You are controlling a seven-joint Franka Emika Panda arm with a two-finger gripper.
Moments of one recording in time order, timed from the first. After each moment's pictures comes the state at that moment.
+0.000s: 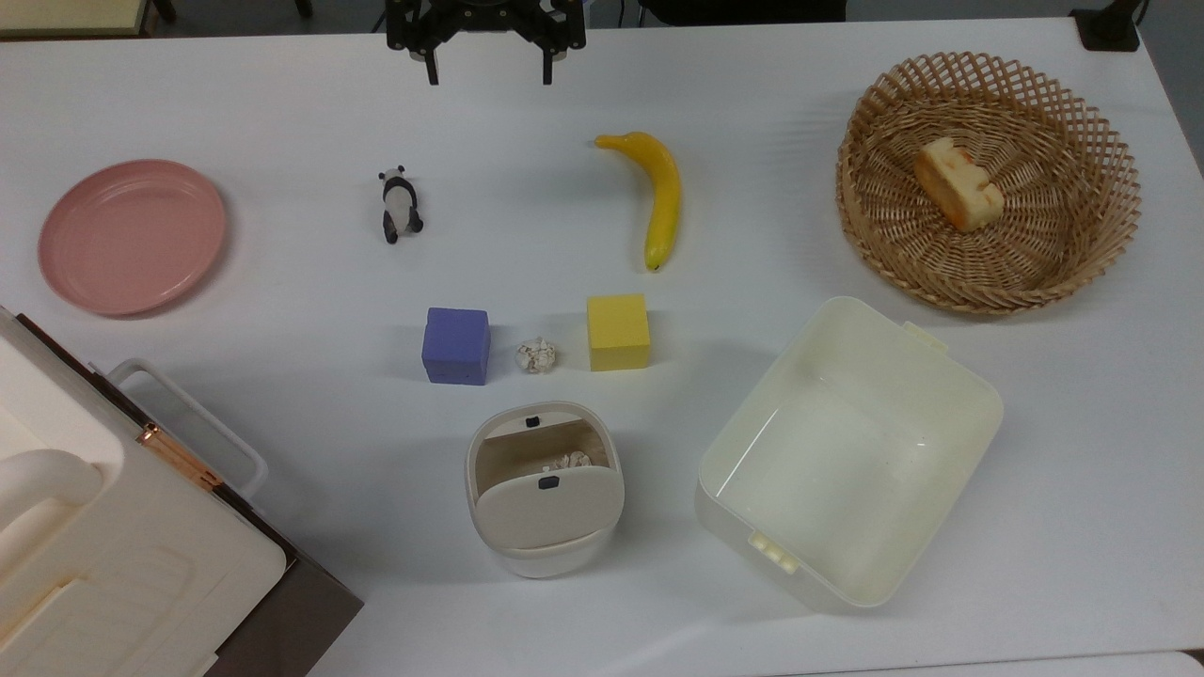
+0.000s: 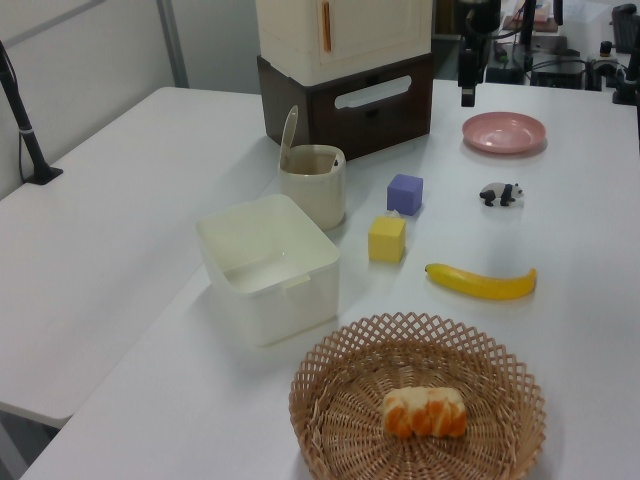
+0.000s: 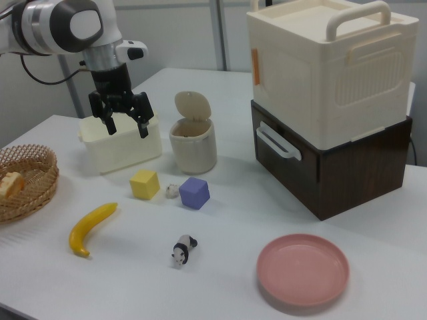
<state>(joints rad) 0.11 0.03 -0.05 -1.65 -0.06 1.66 -0.02</state>
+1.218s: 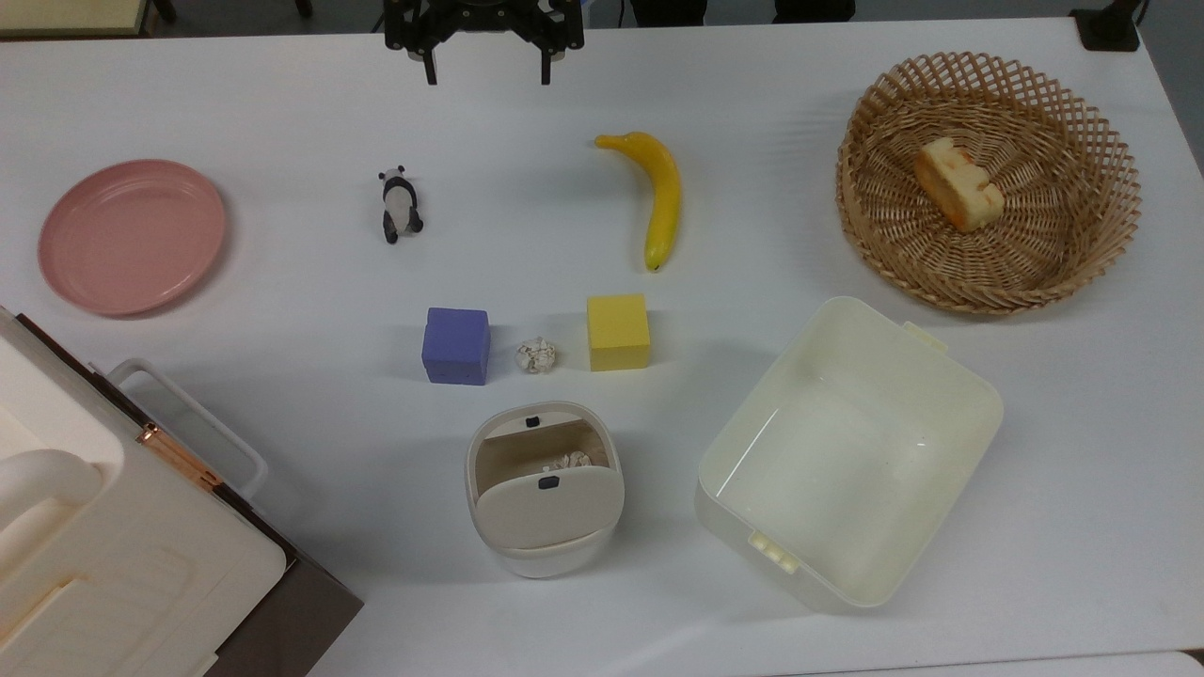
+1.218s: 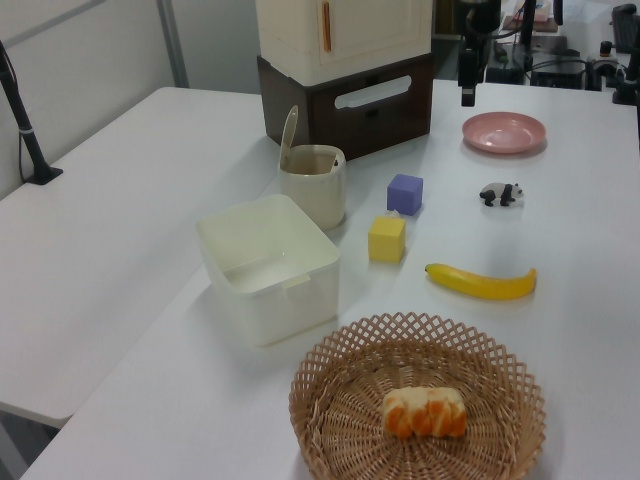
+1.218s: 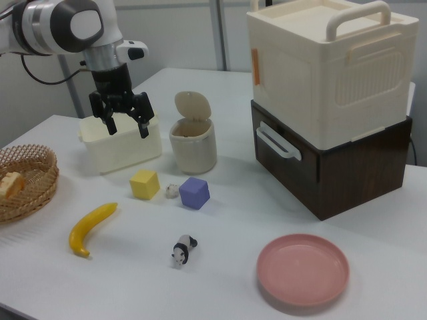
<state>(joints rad) 0.11 0.03 -0.05 -1.65 -0.06 1.66 -0.02</state>
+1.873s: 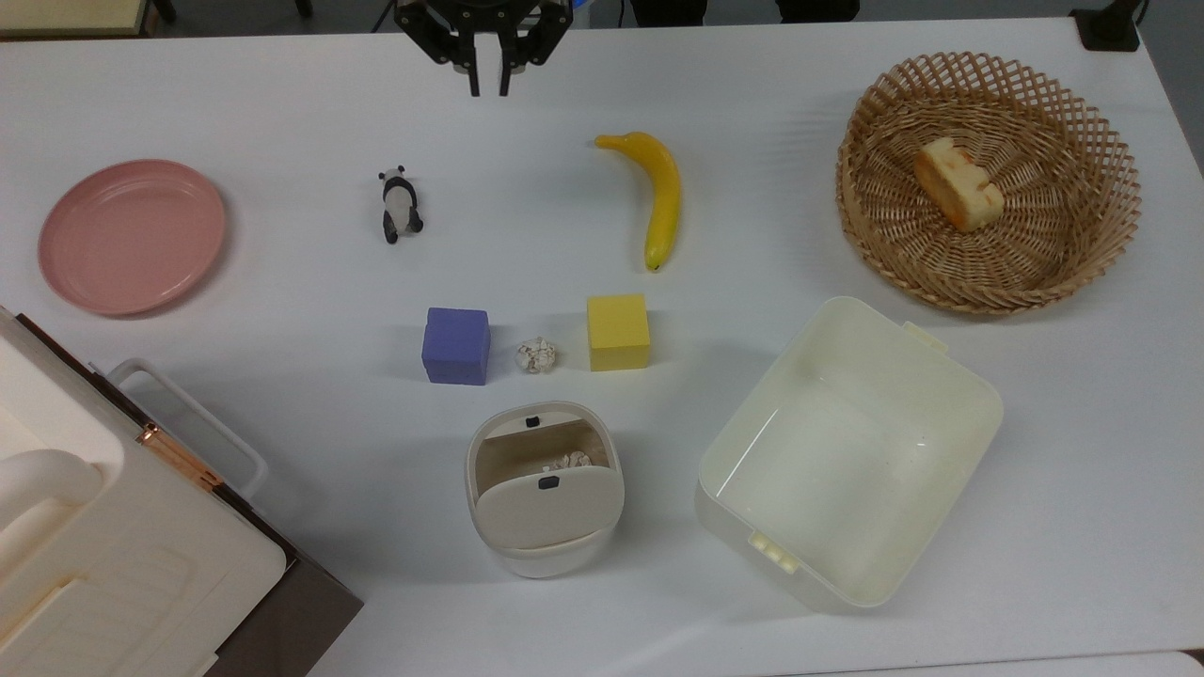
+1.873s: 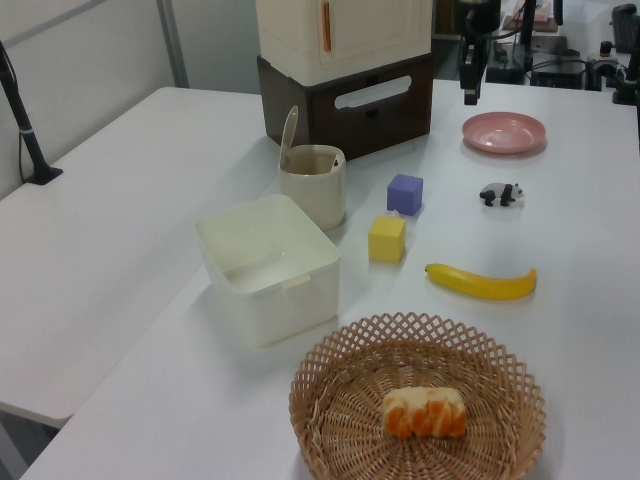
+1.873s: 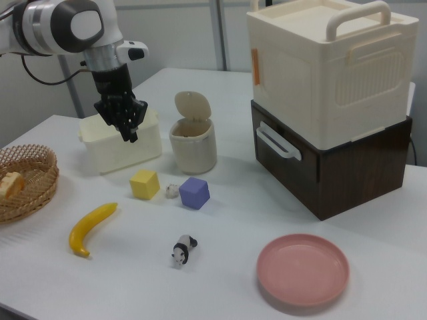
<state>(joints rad) 0.11 0.03 -0.05 -1.65 -0.06 1.66 -0.02</state>
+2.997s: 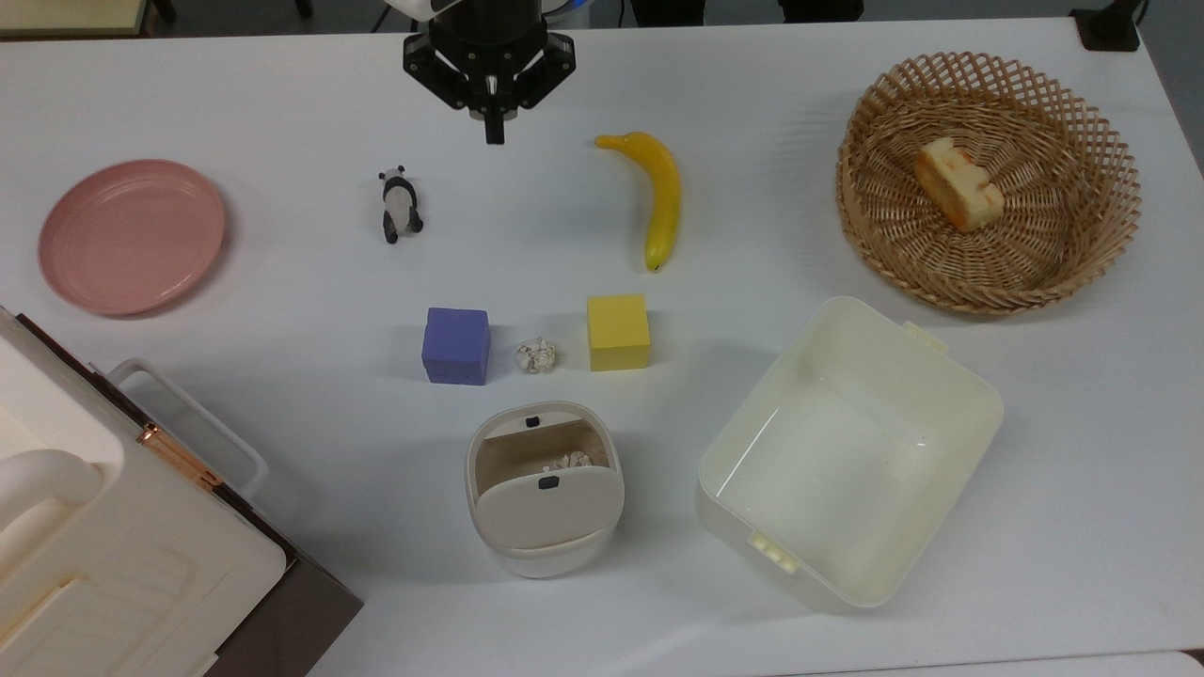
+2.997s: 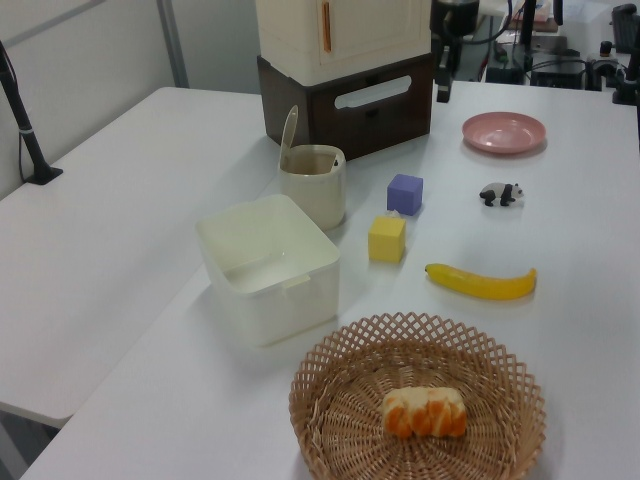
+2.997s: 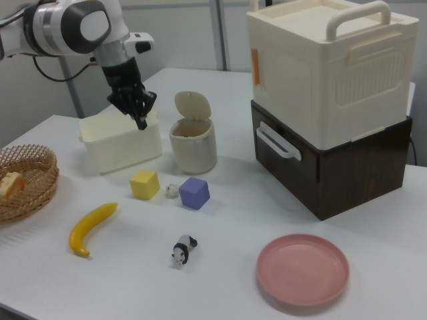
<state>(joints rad) 0.11 0.10 -0.05 -1.58 -0.06 1.78 -0.03</state>
